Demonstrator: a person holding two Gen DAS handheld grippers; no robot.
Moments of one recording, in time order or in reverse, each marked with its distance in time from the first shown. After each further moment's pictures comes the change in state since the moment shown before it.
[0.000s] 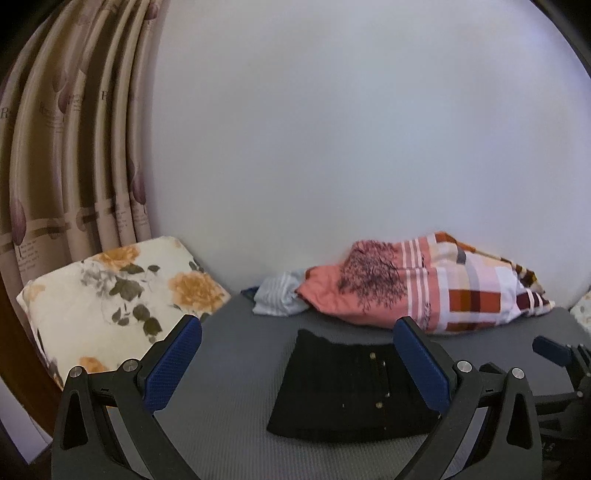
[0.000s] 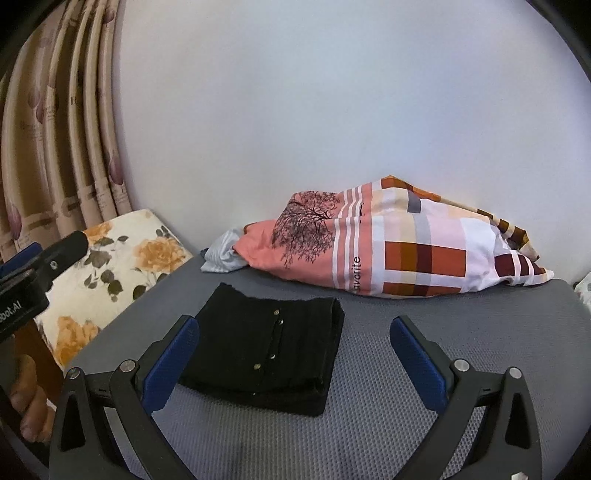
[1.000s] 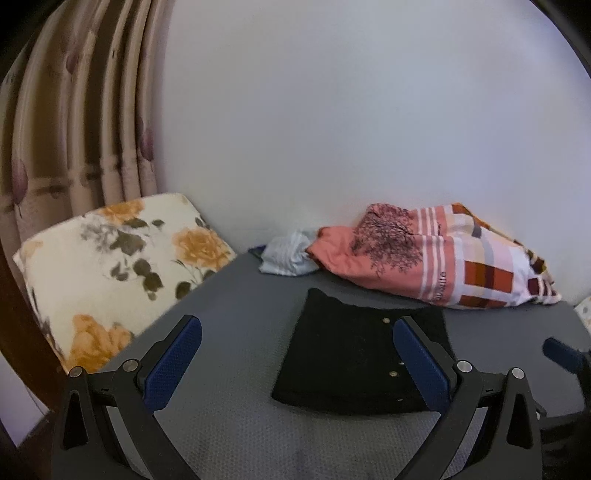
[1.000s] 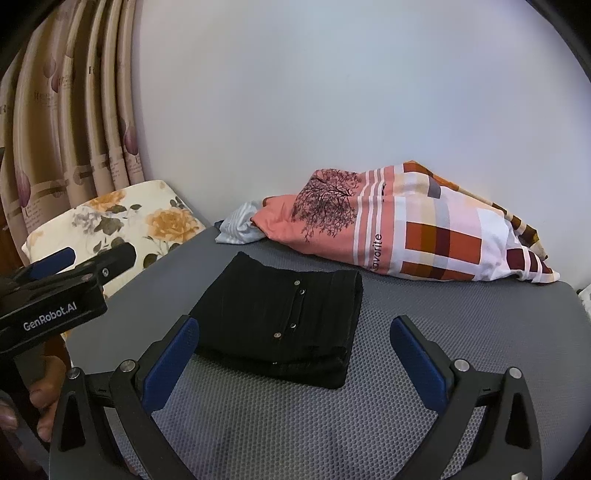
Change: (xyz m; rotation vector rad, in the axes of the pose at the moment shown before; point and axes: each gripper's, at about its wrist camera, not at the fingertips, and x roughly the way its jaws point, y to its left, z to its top) left arm 0.025 0.012 -0.036 -0.049 0.118 0.029; right arm 0.002 0.031 -0.022 -0.064 0.069 0.019
